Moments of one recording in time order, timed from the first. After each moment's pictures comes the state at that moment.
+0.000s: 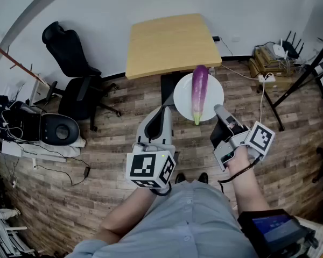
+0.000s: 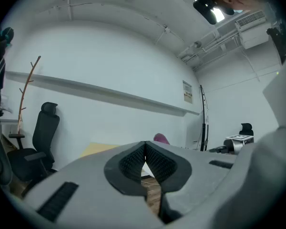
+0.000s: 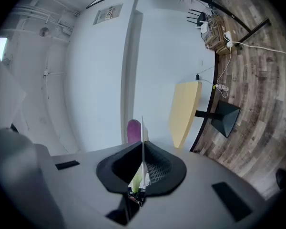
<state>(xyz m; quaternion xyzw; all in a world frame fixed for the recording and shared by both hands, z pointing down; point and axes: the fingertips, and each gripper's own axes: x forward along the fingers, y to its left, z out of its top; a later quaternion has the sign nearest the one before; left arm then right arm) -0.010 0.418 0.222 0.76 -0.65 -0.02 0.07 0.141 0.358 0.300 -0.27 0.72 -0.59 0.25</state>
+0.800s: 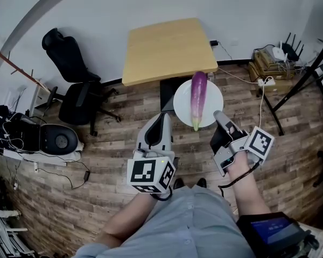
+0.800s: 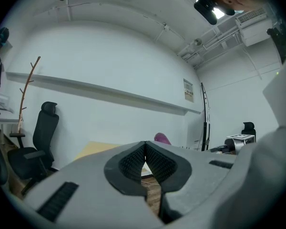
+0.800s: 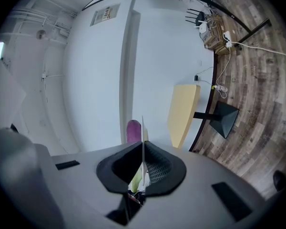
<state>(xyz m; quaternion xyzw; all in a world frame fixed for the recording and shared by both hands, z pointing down) 0.017 0.366 0.214 0.75 -0.66 -0.01 0.08 0.170 0.307 0.292 -0.27 0.71 -0.60 0.24</state>
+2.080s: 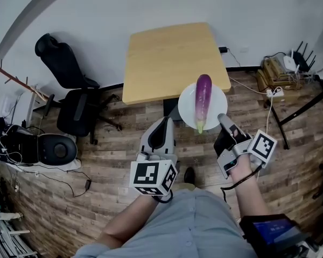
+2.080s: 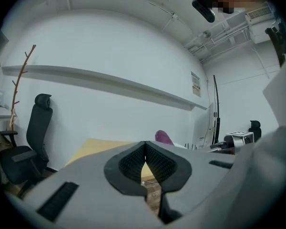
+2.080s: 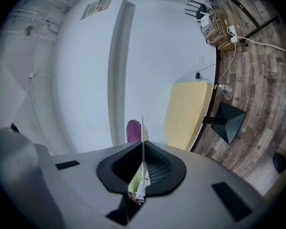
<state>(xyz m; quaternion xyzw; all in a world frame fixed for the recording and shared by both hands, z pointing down) -0.035 0.248 0.257 0.75 -0.66 0.00 0.09 0.122 0.186 0.329 -0.28 0.71 -0.61 0.23</state>
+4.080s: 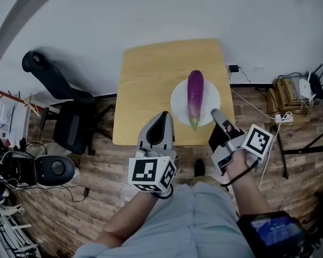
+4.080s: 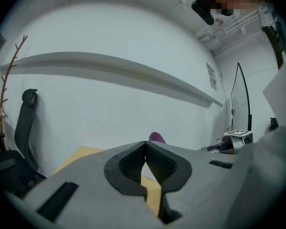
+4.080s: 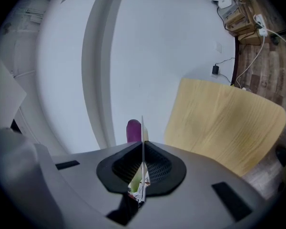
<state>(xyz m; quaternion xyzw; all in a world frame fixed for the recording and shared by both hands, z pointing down) -0.078 -0.042 0.276 0.72 -0.68 0.01 0.10 0.053 -0.104 0.349 -0.25 0.72 -0.63 0.18</state>
